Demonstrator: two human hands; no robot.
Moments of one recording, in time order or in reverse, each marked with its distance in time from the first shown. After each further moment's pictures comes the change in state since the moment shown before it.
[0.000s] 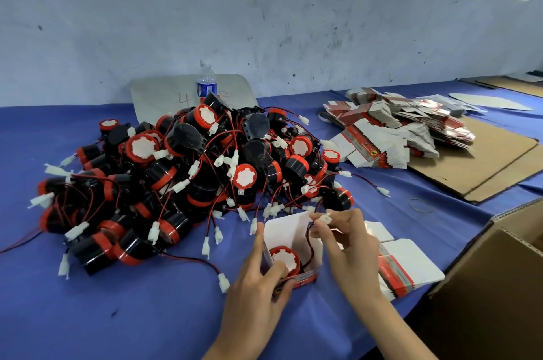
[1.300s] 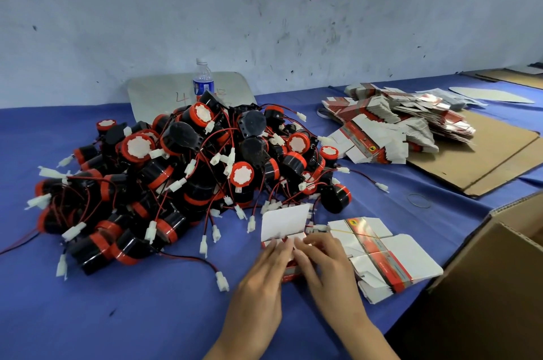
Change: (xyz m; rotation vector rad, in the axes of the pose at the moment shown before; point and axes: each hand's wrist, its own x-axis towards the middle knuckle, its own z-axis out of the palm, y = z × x) left_hand -0.005 0.005 0.002 0.115 0.037 0.091; right_hand -0.037 0.022 0.013 -0.389 -0.198 -0.066
